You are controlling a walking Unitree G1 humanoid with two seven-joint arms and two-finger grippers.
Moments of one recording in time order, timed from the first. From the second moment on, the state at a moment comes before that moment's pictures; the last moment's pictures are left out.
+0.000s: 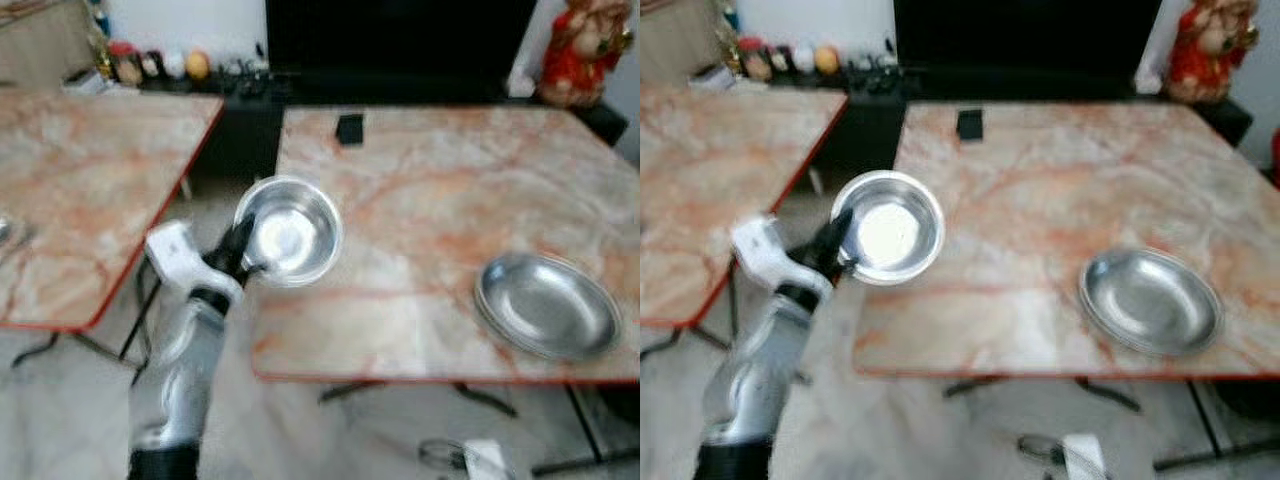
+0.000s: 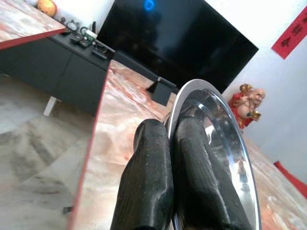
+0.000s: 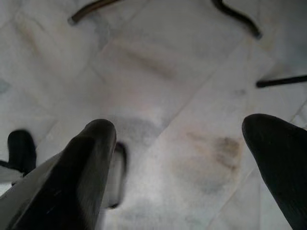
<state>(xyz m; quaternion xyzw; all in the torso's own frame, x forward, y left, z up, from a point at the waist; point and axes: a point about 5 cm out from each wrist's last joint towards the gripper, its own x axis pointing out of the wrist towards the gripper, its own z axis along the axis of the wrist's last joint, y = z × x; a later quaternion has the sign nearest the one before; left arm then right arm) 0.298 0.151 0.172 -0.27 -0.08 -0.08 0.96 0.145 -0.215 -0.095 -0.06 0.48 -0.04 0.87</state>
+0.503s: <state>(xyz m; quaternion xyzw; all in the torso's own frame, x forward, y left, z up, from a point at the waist) 0.299 0.147 0.173 -0.27 -0.08 -0.09 0.96 0.145 -0.217 -0.094 -0.06 0.48 -0.04 0.87</state>
